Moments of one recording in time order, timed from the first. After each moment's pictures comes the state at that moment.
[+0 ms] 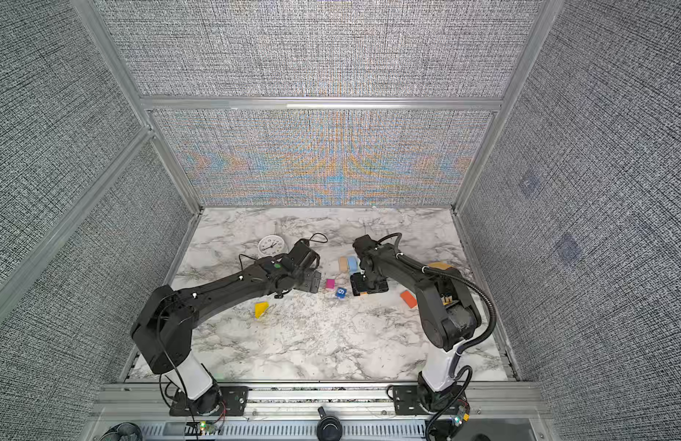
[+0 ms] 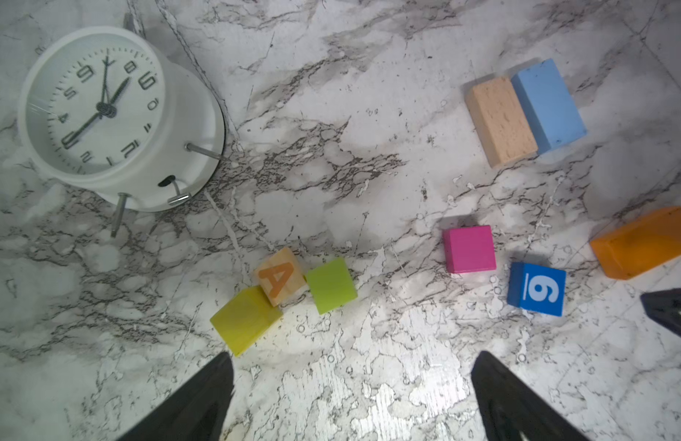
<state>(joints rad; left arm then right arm) -0.80 1.70 1.22 -0.60 -0.29 -0.45 0.45 1.81 1.24 -0.82 -0.04 0.25</state>
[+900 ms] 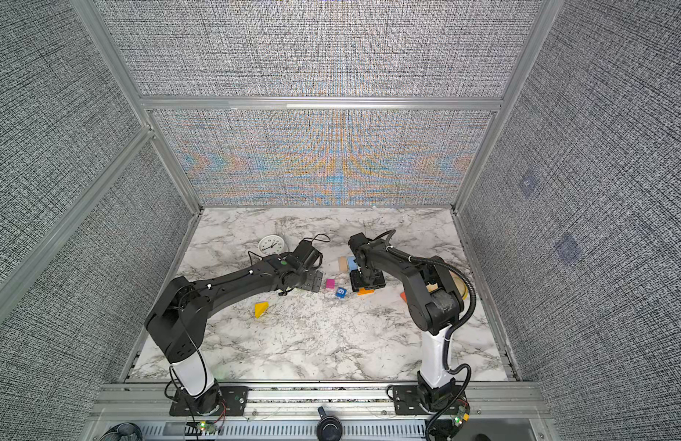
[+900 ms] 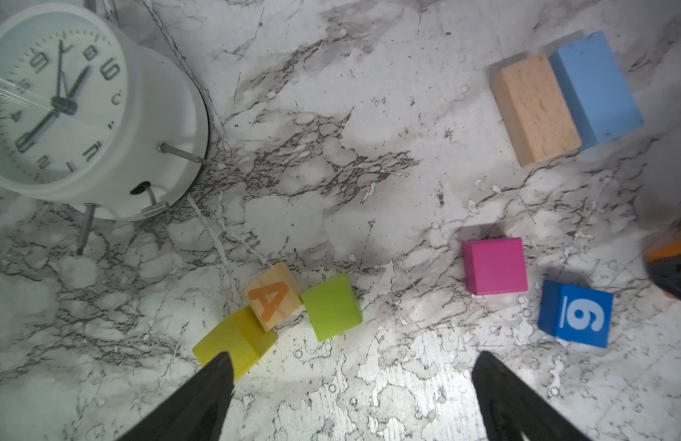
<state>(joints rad) -0.77 1.78 1.24 -0.58 -0.28 -0.42 0.45 1.96 1.35 -0.85 0.05 0.27</state>
